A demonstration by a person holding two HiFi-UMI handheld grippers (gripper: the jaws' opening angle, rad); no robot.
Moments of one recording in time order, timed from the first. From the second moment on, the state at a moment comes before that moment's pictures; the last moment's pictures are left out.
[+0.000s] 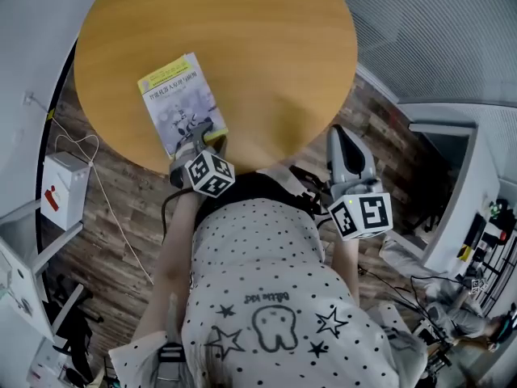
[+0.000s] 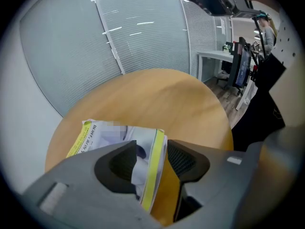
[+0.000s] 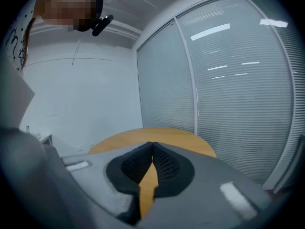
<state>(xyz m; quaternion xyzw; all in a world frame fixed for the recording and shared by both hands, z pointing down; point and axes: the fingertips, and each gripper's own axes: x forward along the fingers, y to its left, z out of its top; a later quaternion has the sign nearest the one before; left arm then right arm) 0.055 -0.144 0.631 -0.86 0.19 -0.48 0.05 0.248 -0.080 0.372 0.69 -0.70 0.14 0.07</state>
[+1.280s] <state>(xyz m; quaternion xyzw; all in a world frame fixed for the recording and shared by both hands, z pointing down) 0.015 -0.172 0.577 -0.87 0.32 -0.38 -0.07 0.229 -0.089 0.374 0.68 -0.72 0.15 0.08</state>
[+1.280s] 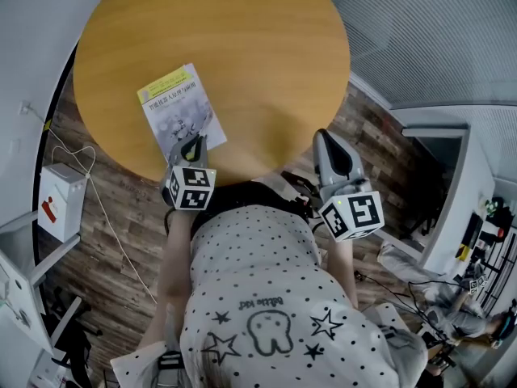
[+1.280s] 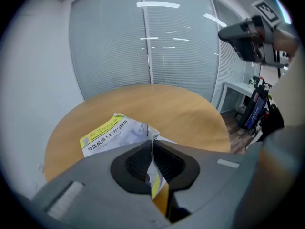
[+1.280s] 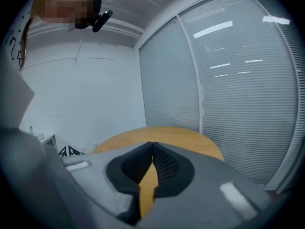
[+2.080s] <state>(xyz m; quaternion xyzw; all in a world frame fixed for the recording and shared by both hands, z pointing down) -0.049 -0.197 0.538 -0.85 0.44 -0.28 -0.12 0.187 -0.110 0.360 0.65 -0.75 0.13 0.07</state>
